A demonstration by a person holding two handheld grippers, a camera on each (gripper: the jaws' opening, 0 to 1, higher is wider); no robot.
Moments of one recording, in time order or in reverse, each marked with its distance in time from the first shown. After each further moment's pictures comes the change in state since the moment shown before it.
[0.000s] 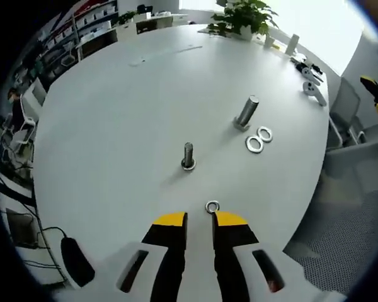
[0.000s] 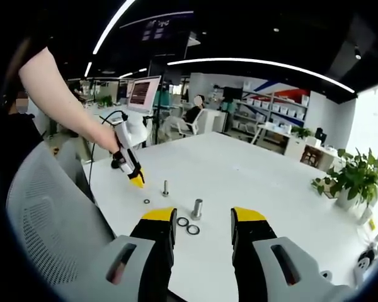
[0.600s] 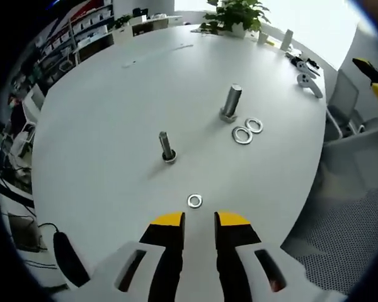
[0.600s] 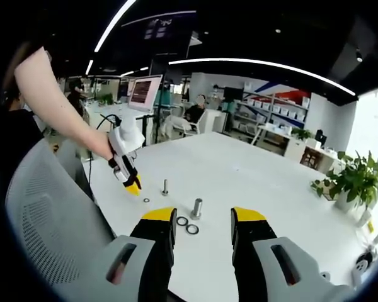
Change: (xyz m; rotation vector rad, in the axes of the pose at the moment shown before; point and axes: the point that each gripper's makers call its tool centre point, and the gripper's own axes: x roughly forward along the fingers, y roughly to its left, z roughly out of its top) left arm 0.015 -0.020 -0.020 0.049 0.024 0.010; right arm -0.001 0.001 -0.001 -0.013 0.003 -0.002
